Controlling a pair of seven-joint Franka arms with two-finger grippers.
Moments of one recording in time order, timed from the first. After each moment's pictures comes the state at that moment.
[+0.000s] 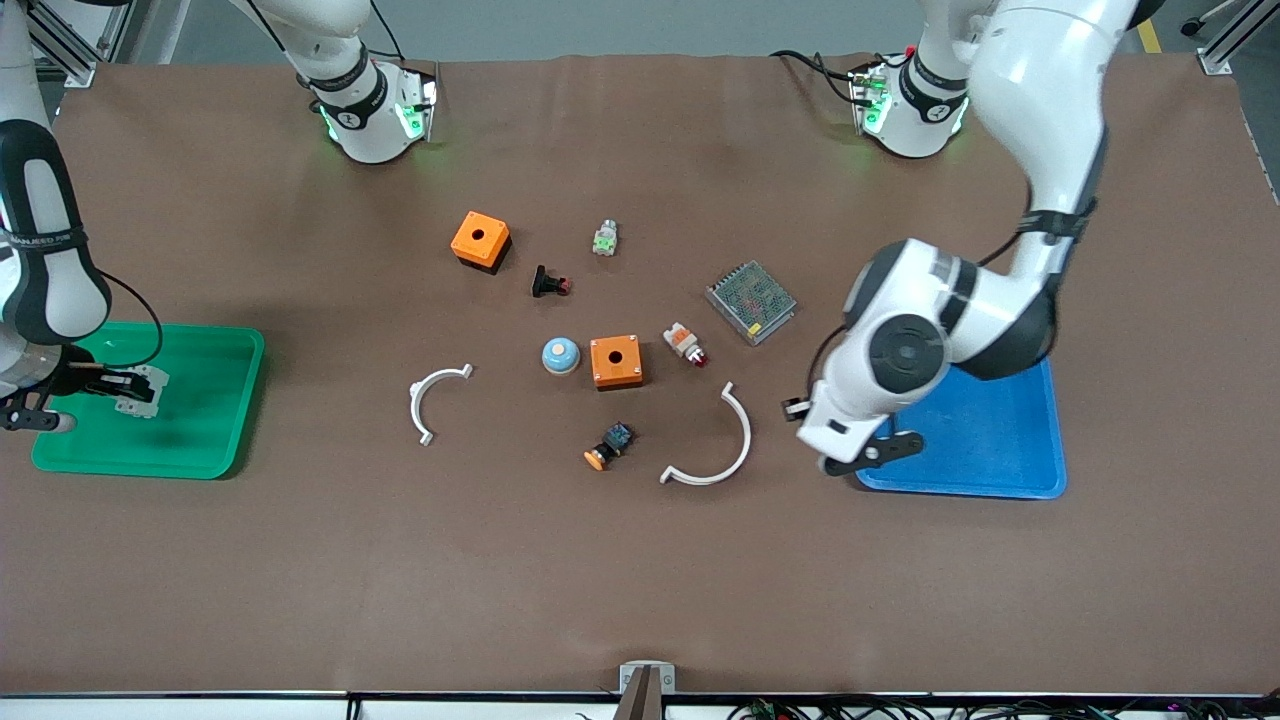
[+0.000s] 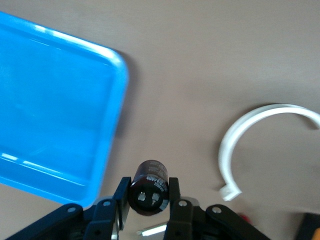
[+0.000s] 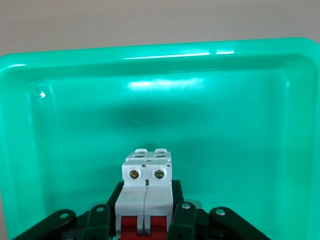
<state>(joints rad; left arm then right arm) -0.16 0.56 -0.26 -1.52 0.10 1.91 -0.66 -0.43 0.50 -0.08 -1.88 0.05 2.37 -0.43</state>
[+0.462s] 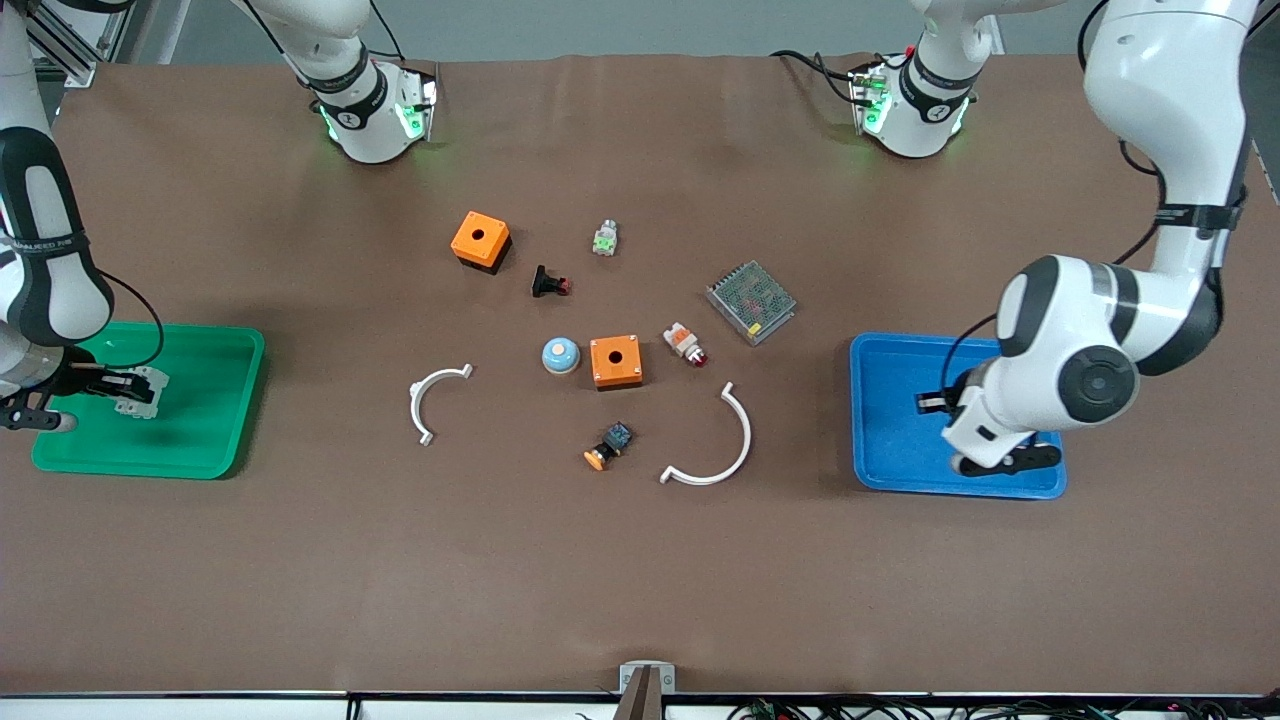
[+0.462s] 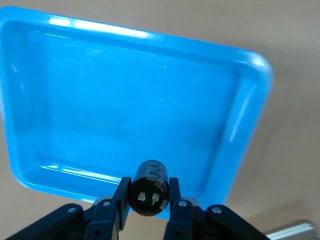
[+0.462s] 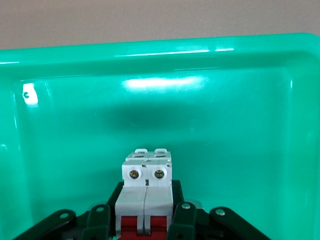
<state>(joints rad) 0.12 0.50 -0.28 -1.69 0.17 1.92 -0.33 -0.43 0.53 -0.07 -1.88 0.05 2.40 -0.43</state>
